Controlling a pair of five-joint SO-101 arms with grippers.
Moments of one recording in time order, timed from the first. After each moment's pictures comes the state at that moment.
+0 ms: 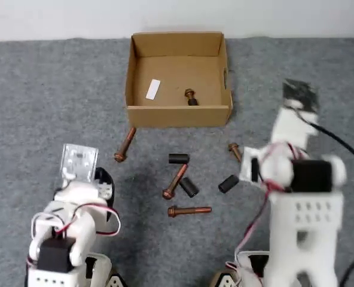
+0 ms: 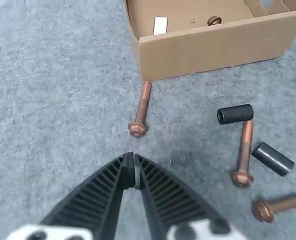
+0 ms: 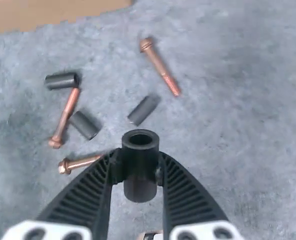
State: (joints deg) left arm 2.6 -84.0 67.4 71.4 4.7; right arm -2.2 -42.2 15.0 100.5 -11.5
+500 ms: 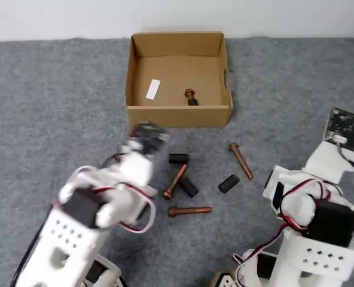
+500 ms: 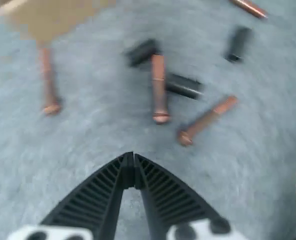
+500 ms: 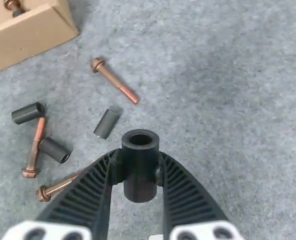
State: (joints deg) left arm 28.9 -47.6 40.2 85.8 1.7; right arm 11.4 -55.0 21.9 100.5 -9.8
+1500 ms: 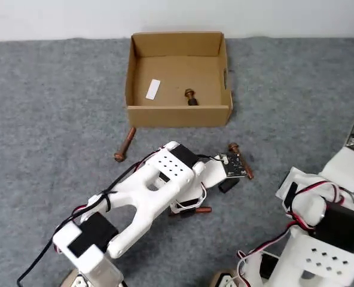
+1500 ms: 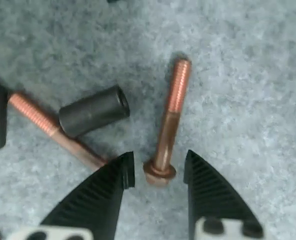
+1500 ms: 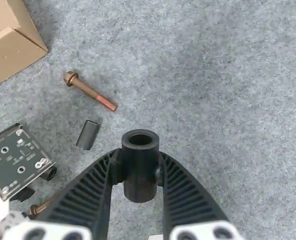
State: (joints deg) left arm 37.6 10.0 20.5 76.1 -23.6; right arm 19.4 -55.2 21.9 100.6 -9.7
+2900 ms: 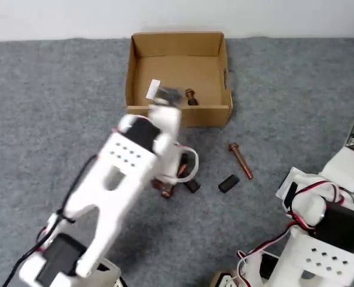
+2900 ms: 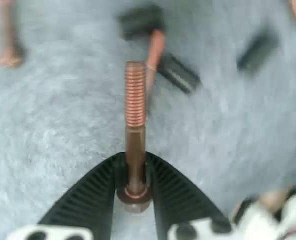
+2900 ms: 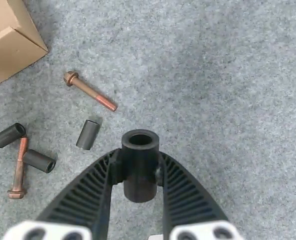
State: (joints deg) left arm 25.9 -8.9 8.2 96.1 34.5; right arm 19.4 -55.2 21.9 100.6 -9.7
